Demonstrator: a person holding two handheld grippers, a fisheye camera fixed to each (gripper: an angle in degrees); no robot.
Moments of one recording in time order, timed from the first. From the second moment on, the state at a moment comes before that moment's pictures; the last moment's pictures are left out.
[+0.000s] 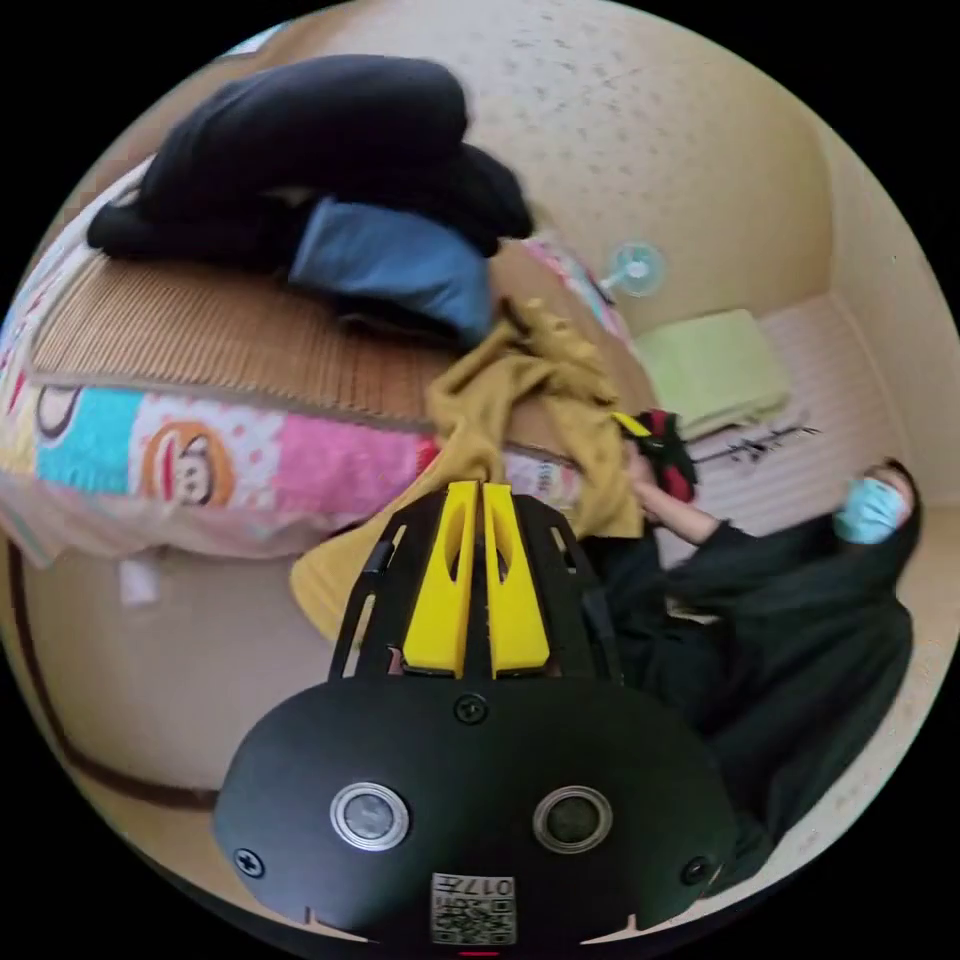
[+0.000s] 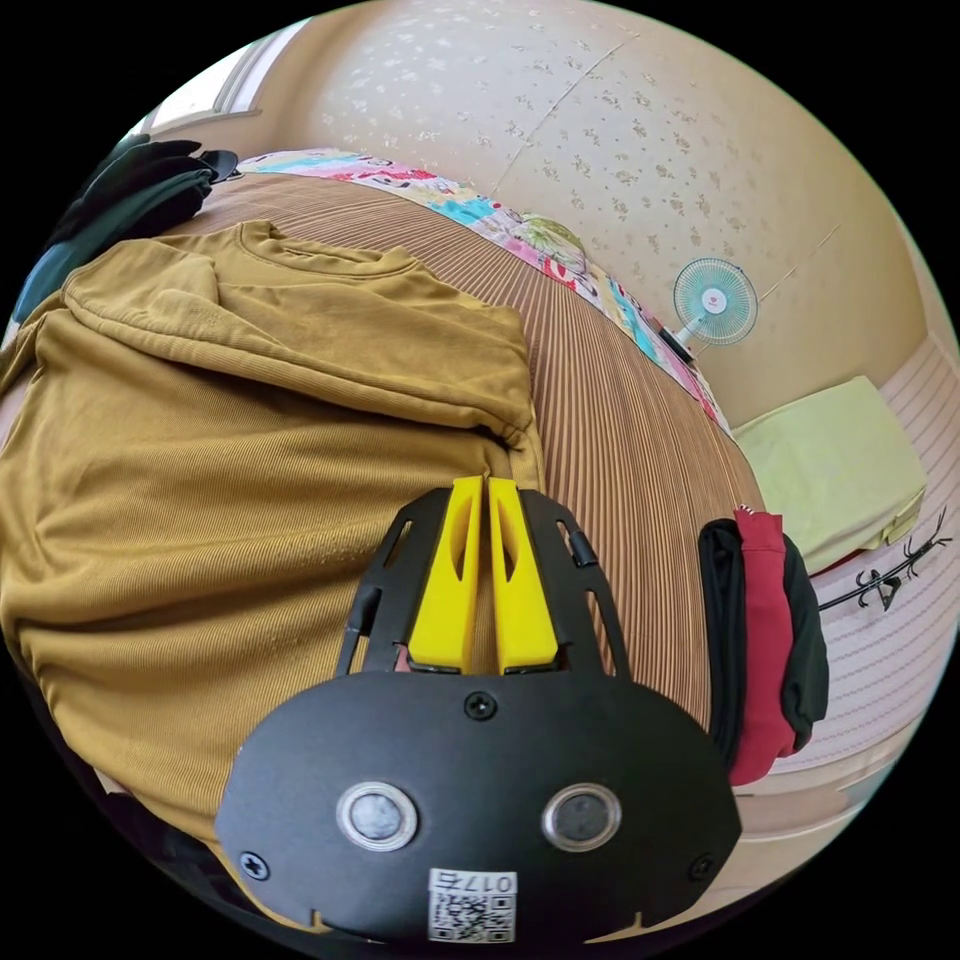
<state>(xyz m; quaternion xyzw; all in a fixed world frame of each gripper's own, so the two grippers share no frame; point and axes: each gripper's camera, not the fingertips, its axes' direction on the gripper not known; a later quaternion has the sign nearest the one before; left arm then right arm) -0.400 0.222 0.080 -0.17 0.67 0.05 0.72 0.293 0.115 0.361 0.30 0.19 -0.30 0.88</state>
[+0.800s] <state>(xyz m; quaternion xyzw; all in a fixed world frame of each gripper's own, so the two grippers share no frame) -0.020 0.093 0.106 -0.09 0.77 0.08 0.63 0.332 0.114 0.371 0.30 0.16 -0.29 0.89</state>
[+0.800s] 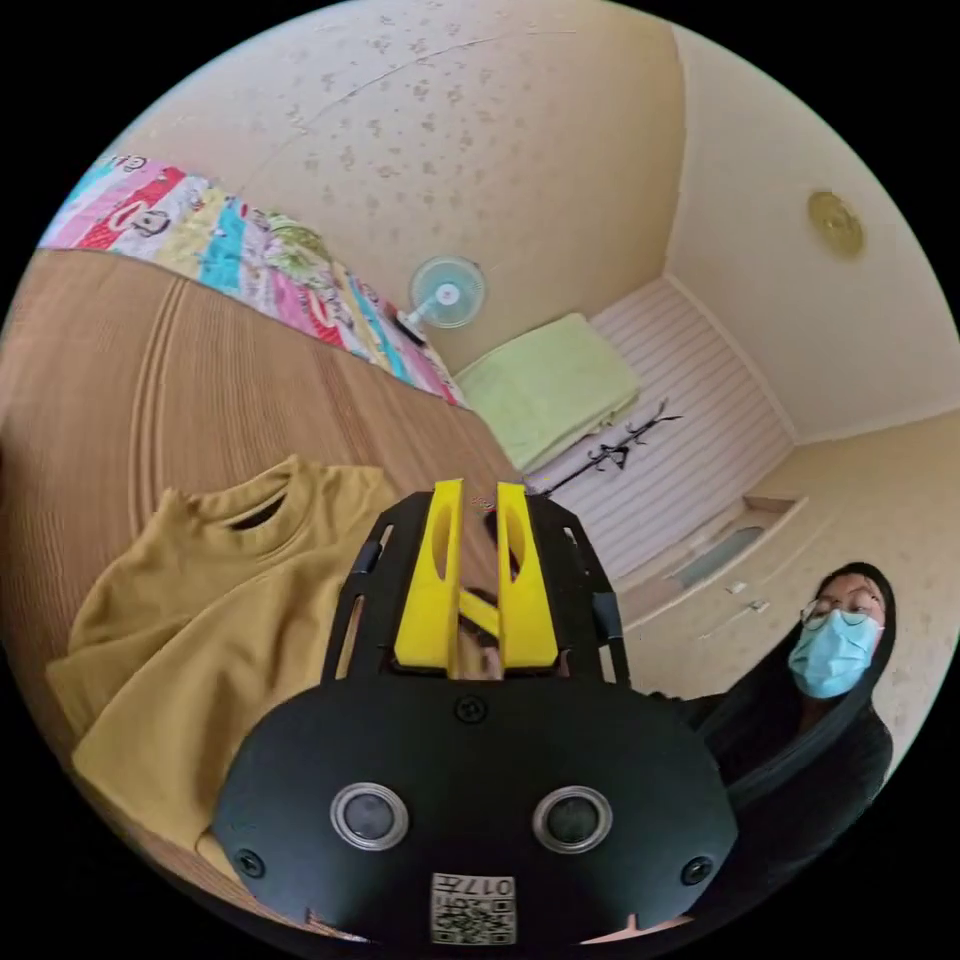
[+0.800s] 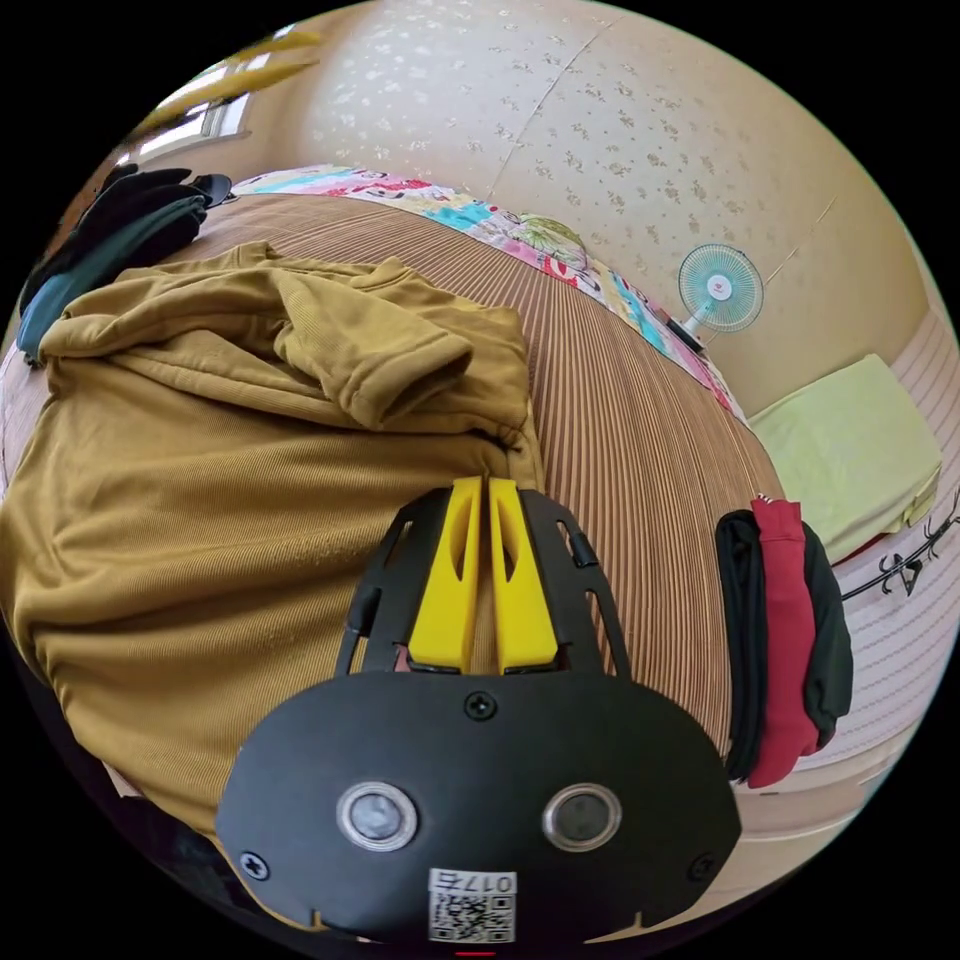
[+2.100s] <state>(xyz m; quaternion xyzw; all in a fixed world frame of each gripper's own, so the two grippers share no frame) 0.090 0.153 0.228 -0.03 0.76 0.11 0.64 0.320 0.132 0.447 0.33 0.27 -0.30 0.85</state>
